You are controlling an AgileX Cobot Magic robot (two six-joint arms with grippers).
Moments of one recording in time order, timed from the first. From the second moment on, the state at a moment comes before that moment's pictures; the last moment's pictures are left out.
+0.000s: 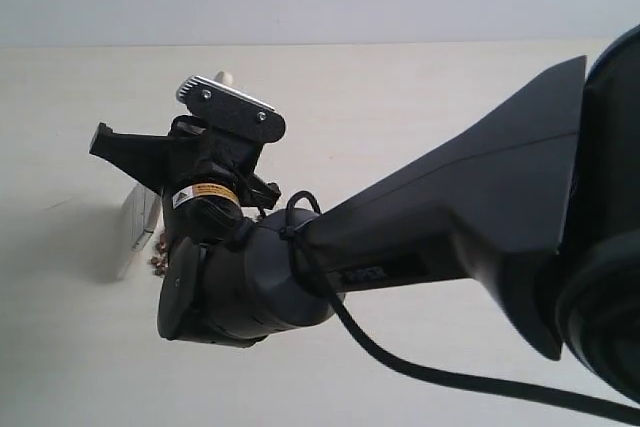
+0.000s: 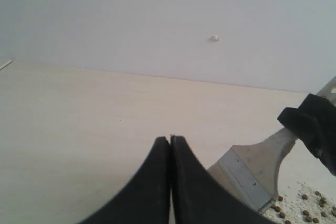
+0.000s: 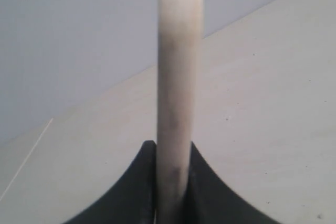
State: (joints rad) left arm -0.24 0.01 0.00 0.02 0.19 -0.19; right arm 1.13 2.24 -1.29 1.10 -0.92 0.03
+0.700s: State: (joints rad) left arm -0.24 0.01 0.00 0.02 0.19 -0.19; right arm 1.13 2.11 -1.29 1.52 -0.99 -0.66
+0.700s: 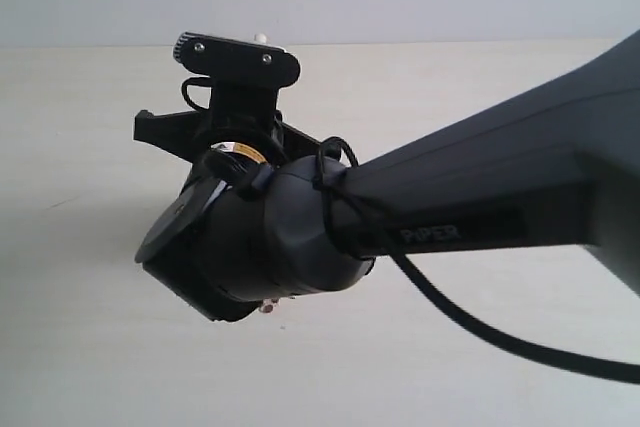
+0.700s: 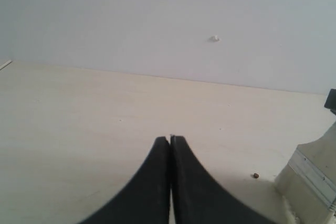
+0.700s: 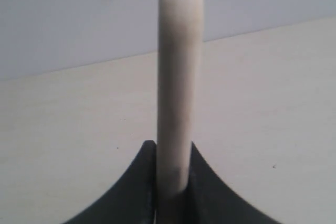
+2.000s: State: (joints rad) left arm -0.24 0.01 0.00 0.02 0.19 -0.19; right arm 1.10 1.95 -1.30 1.61 -0.95 -0.81
